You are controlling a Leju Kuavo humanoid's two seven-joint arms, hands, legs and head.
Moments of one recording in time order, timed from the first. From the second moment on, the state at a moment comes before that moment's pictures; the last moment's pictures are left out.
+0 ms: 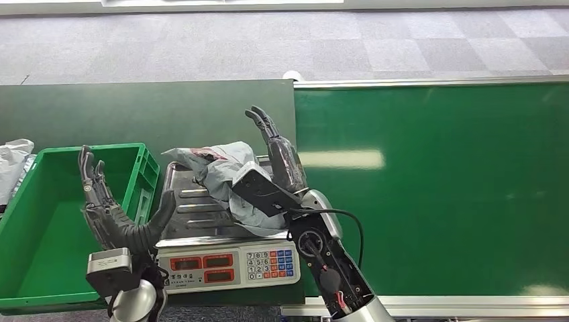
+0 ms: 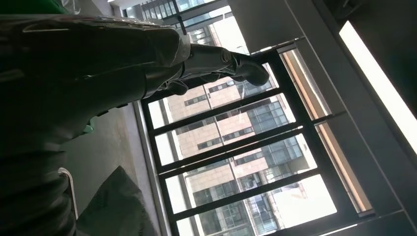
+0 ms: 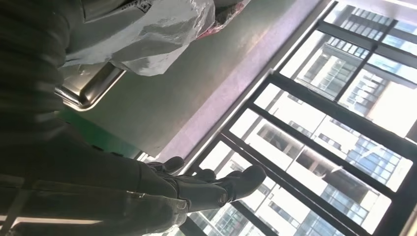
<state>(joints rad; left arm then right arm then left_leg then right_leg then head) -0.03 -0.18 -0.12 -1.68 -0.34 0.50 -0.59 -0.47 0.31 0.53 -1.06 0.66 -0.15 -0.27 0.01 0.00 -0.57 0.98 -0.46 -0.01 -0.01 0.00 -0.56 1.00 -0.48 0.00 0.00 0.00</state>
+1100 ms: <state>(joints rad) -0.08 -0.17 -0.24 -1.48 -0.78 0.22 -0.27 -0.36 0.27 0.43 -1.37 0.45 -0.24 -0.42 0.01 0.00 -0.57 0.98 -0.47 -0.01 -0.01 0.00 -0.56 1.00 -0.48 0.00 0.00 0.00</state>
